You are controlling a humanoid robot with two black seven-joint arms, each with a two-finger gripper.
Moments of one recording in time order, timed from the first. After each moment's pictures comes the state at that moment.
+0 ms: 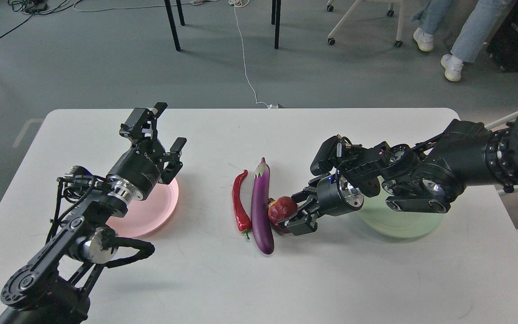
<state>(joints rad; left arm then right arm) -0.17 0.19 -1.20 -1.43 0.77 -0.06 -0.10 1.53 -0.10 -1.01 1.10 -1.04 -0.13 0.49</state>
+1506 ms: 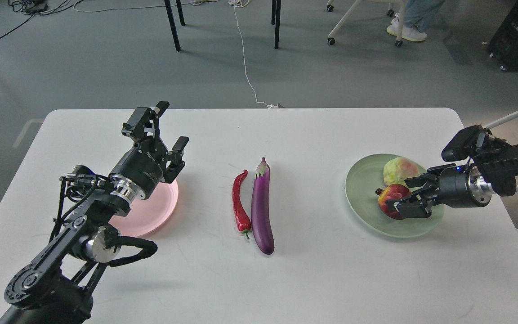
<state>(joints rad) -0.18 0.18 -1.20 -1.42 0.77 -0.05 -0.10 1.53 -0.71 -0.92 1.24 -1.21 -0.14 0.49</state>
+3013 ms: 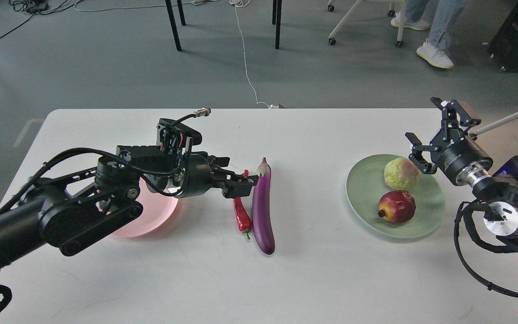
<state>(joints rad) -0.77 0.34 -0.49 -1.31 1.80 -0.44 0.03 0.66 -0.69 0.32 1.07 0.11 0.14 0.49</state>
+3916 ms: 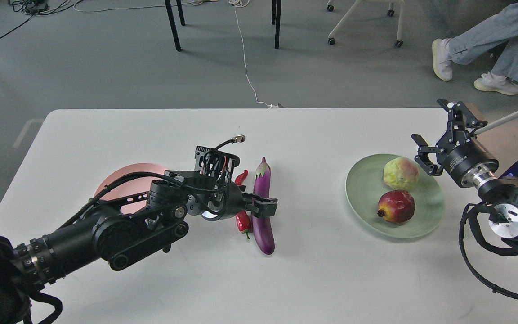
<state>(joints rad) -0.73 0.16 -0.45 -1.22 1.73 -0.46 0.23 0.64 -0.70 0.32 1.07 0.11 0.14 0.49</state>
